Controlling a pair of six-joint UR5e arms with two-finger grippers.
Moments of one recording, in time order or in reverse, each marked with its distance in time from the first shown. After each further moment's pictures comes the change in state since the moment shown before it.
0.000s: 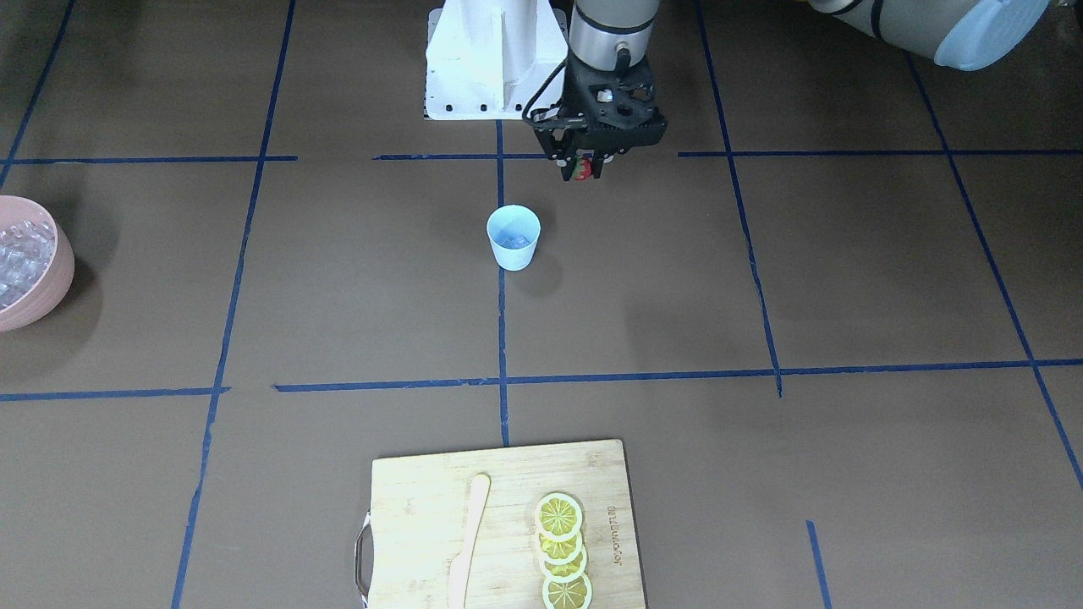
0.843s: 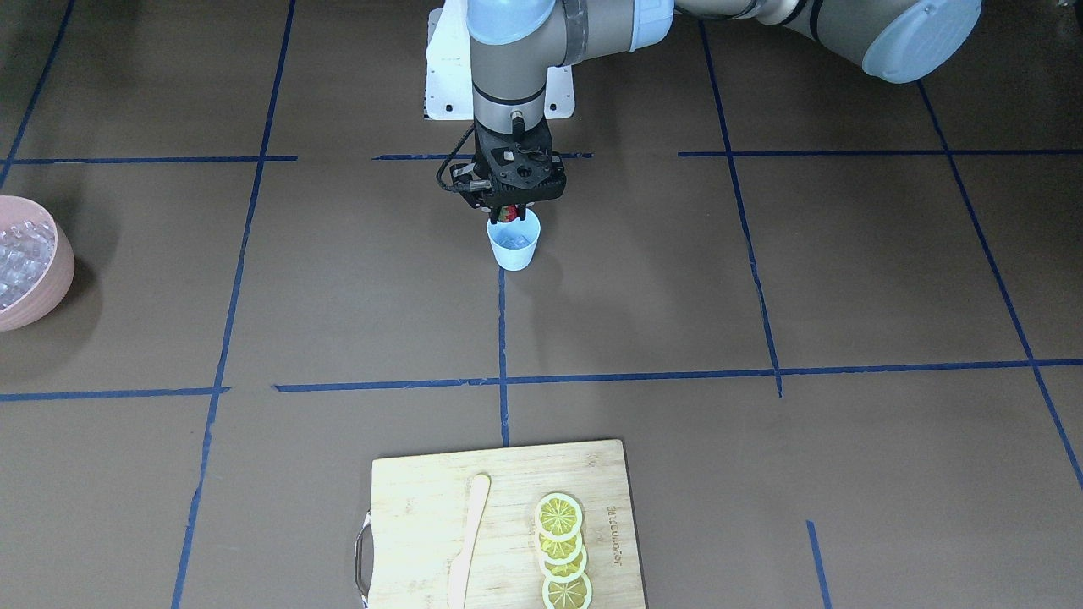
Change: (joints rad) left arm 0.067 -0.109 0.233 -0.119 0.043 -0.067; right arm 0.000 0.000 0.000 0.000 0.000 0.008
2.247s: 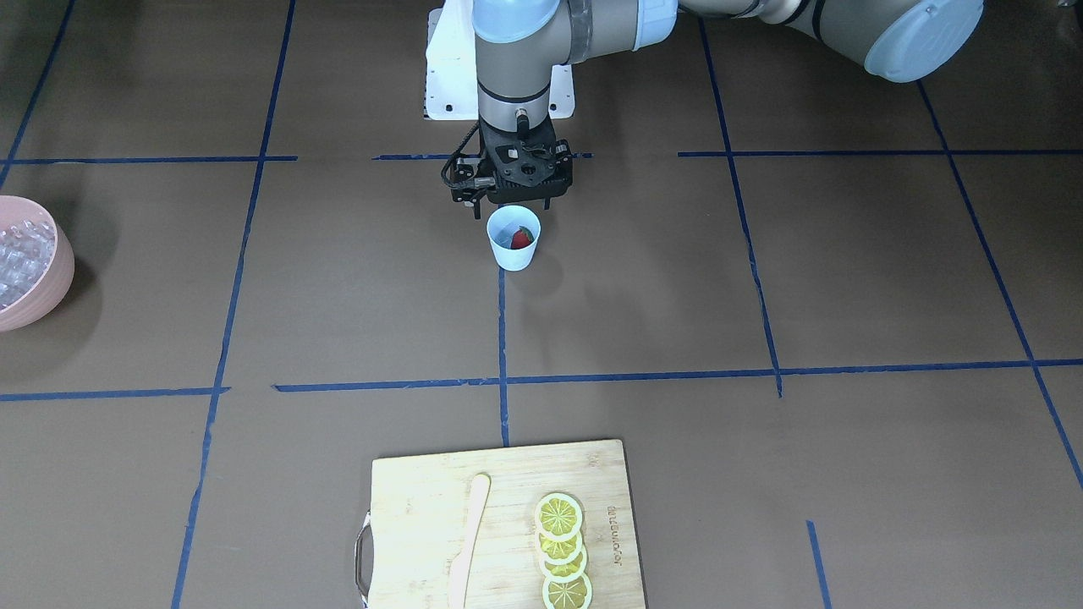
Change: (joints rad) left arm 0.003 0.033 -0.040 0.004 0.002 0.019; right arm 0.000 0.002 -0.001 0.000 0.000 0.002
